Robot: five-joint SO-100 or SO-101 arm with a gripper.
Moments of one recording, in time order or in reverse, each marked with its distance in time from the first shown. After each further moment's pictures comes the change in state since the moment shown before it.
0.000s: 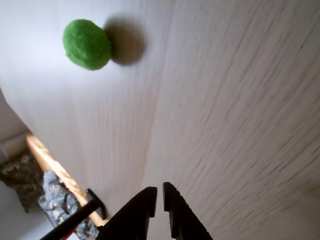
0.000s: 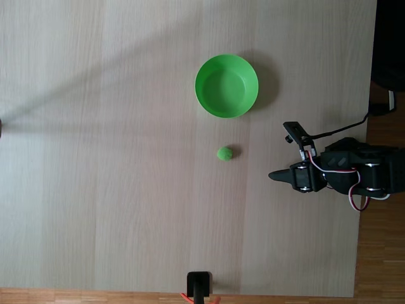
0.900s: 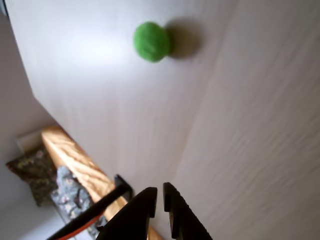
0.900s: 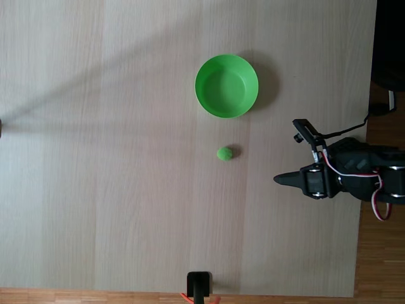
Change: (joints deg) arm 0.0 -18.7 -23.0 3.6 0.1
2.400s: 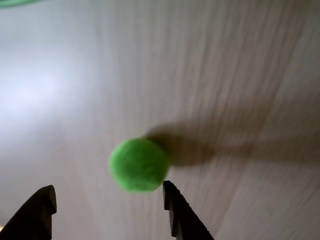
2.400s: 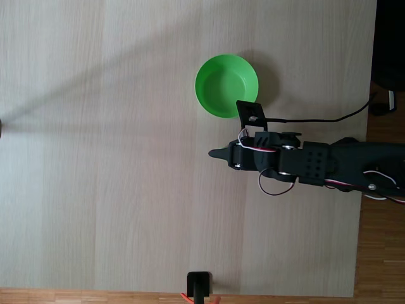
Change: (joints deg) arm 11.0 -77.3 -33.2 -18.5 -0.1
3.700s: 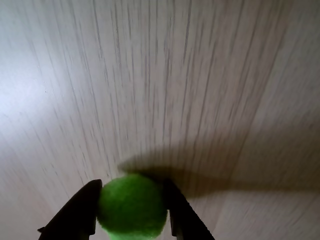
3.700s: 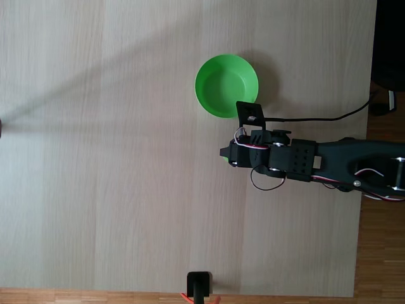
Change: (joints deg) arm 0.8 -6.4 -1.1 -0.1 0.0
